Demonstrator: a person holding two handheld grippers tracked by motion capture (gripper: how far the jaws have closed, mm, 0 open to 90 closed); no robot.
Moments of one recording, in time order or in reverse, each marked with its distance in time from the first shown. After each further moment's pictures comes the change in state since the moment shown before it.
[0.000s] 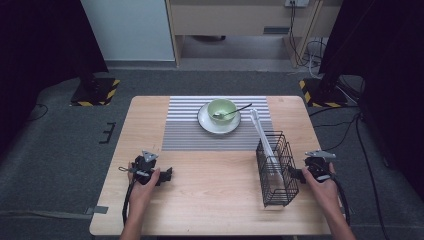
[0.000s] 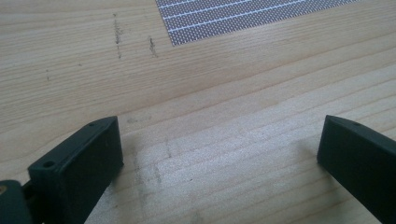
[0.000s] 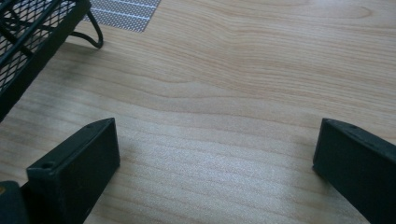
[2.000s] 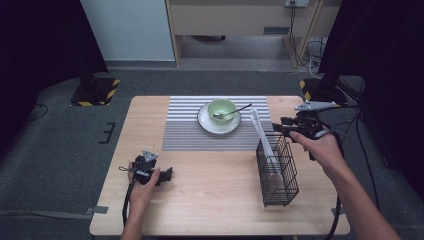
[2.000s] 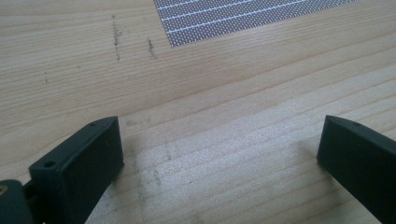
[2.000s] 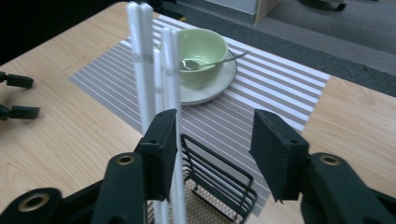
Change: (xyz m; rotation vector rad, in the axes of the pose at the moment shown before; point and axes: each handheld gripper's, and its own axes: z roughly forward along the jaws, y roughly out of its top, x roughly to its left) left arm 0.000 0.001 0.001 0.000 -0.004 0.005; right arm 0.059 0.167 -0.087 -0.156 0.338 -0.188
